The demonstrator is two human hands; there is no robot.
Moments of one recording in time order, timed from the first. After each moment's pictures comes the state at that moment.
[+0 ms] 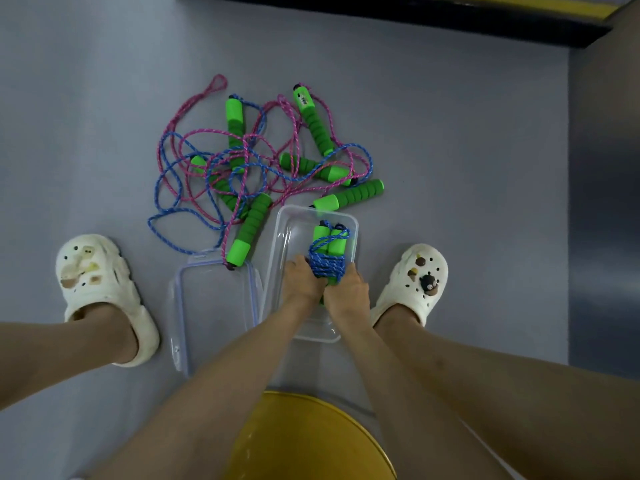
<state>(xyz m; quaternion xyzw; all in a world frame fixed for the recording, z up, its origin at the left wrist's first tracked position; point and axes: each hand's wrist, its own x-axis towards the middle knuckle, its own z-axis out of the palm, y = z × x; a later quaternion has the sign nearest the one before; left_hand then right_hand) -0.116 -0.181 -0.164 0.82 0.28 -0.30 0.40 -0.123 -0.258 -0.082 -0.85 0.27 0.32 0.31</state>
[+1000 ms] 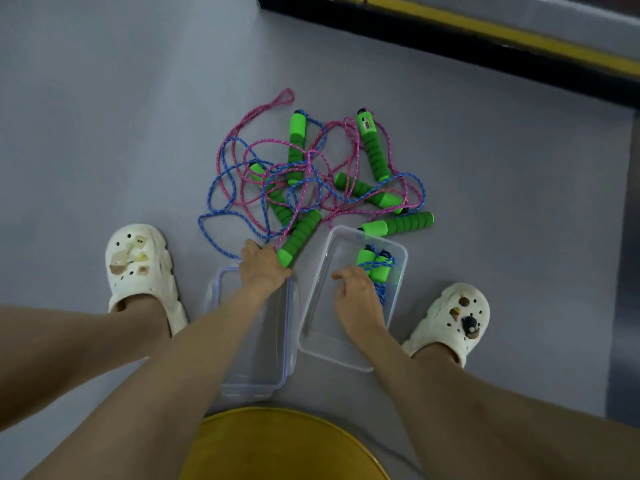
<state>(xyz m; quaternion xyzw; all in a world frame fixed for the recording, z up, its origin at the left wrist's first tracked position) -0.085 -0.034 -0.153 0.89 0.28 -0.32 0.18 -0.099 -0.202 -0.076 -0.91 0.02 0.28 0.30</state>
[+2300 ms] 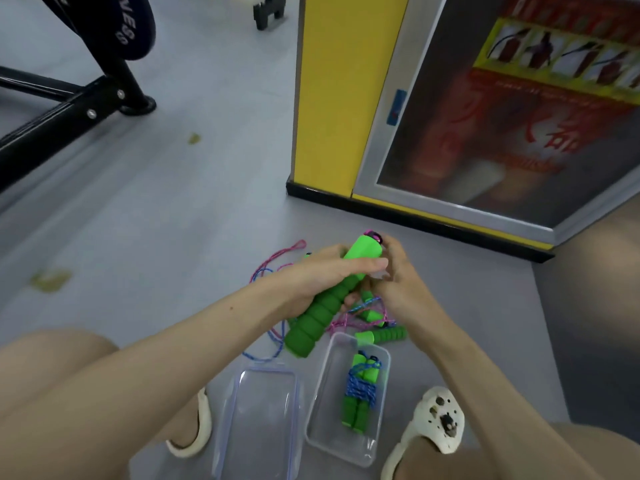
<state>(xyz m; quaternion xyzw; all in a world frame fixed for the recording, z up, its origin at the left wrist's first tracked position) -0.054 -0.045 0.220 0.63 0.07 -0.26 0.73 -0.039 -0.186 0.204 -0.79 -0.09 0.17 0.58</state>
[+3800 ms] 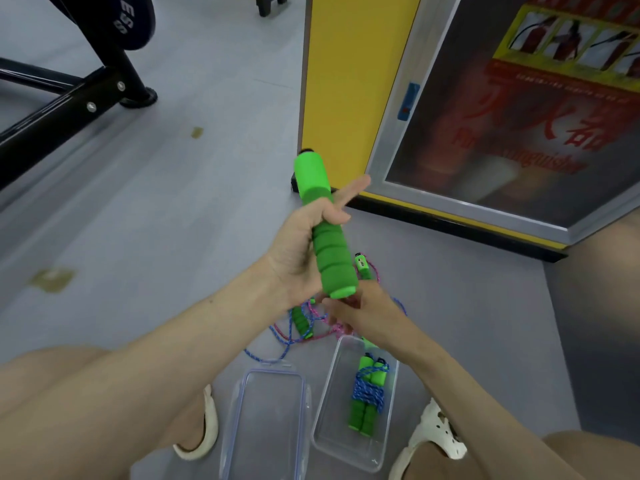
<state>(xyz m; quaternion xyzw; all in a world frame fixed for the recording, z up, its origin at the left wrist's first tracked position) -0.037 -0.020 0.247 0.41 0.08 -0.13 0.90 -0.040 -0.151 0.185 -0.82 -0.15 0.28 0.48</state>
